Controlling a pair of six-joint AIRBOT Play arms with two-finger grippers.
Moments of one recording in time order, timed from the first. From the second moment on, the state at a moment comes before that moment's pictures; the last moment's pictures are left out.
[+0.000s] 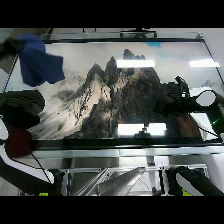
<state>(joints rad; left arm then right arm) 0.41 -1.81 2.07 0.46 -1.03 -1.06 0.02 -1.03 0.92 -1.05 1.19 1.62</state>
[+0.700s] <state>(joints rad) -0.20 -1.47 1.58 0.69 -1.24 -1.18 0.02 -1.03 0.92 -1.05 1.19 1.62</state>
